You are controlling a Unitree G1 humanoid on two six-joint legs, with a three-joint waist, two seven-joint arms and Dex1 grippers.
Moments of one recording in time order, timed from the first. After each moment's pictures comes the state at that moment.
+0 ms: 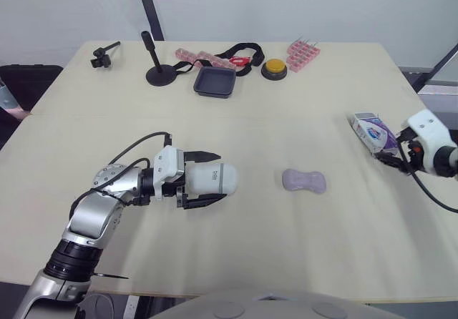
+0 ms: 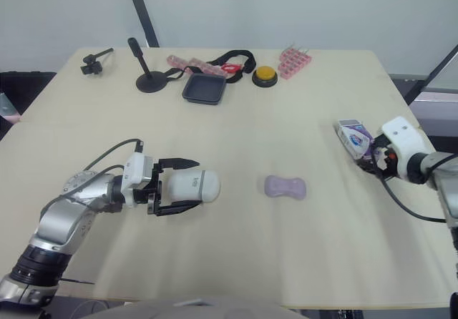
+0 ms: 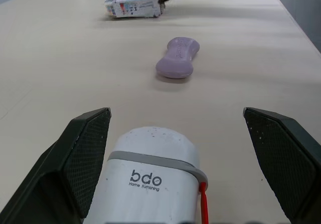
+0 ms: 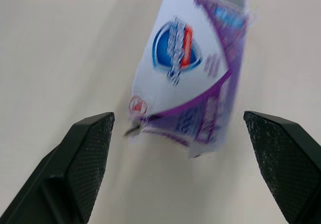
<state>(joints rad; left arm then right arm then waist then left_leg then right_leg) -0.13 0.57 -0.10 -0.20 -0.42 0.09 -1.16 -0.19 -1.00 -0.24 0.04 0.20 0.62 0.77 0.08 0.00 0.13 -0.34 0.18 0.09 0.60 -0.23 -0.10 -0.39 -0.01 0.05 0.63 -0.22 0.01</state>
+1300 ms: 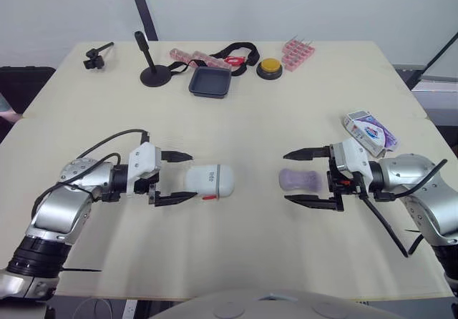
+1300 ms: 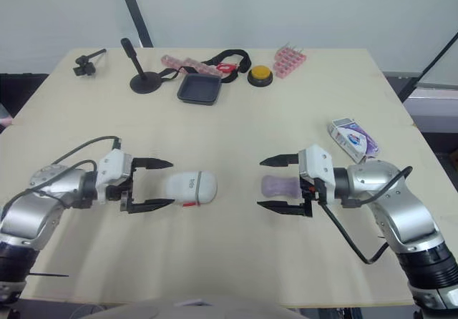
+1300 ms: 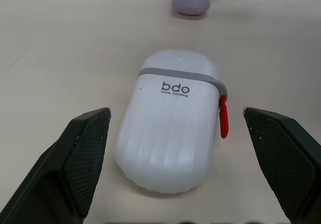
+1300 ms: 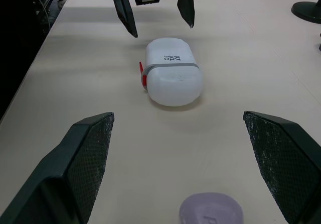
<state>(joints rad) -0.14 0.75 -0.05 -0.11 -0.38 0.12 -1.24 -0.14 -0.74 0.03 -0.36 0.50 0.25 1.20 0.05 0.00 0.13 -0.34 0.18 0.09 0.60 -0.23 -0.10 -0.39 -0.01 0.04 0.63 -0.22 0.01</state>
